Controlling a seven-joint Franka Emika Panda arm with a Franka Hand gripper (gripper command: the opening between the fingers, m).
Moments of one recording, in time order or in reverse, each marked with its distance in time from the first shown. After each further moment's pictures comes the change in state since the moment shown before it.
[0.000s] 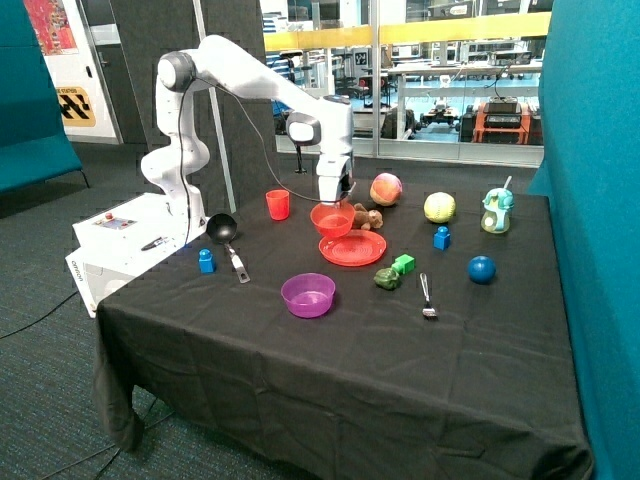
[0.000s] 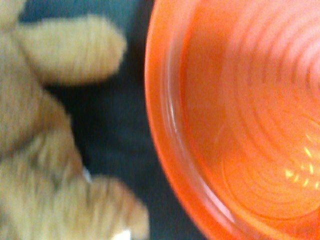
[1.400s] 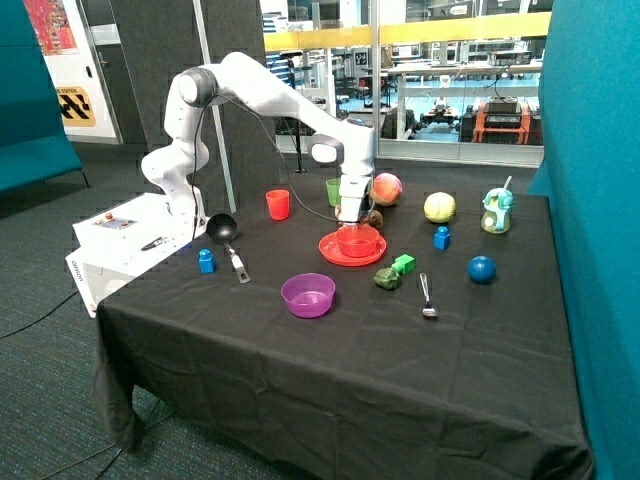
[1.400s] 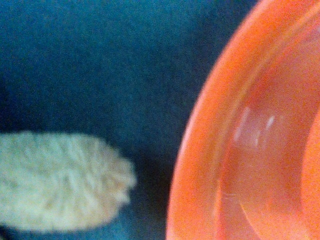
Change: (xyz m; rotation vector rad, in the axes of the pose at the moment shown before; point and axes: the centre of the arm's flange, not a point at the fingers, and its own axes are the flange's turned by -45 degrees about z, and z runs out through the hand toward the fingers) arm 0.042 -0.008 0.053 -0.005 -0.010 -0.014
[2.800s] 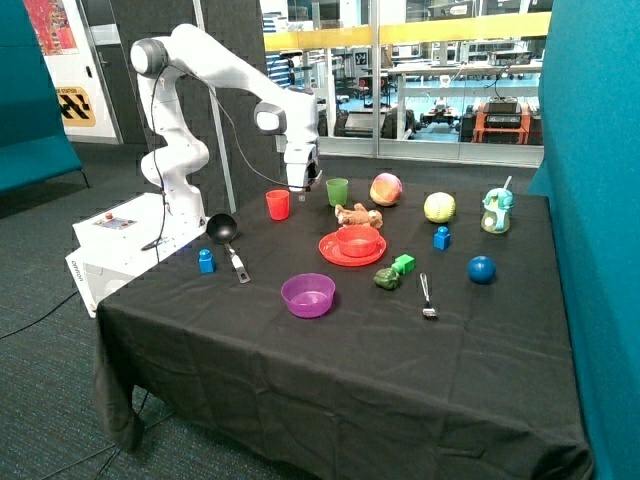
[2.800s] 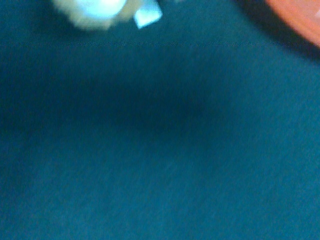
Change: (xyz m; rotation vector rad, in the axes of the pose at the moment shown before) arm -0.158 -0.029 -0.071 0.000 0.003 -0.088
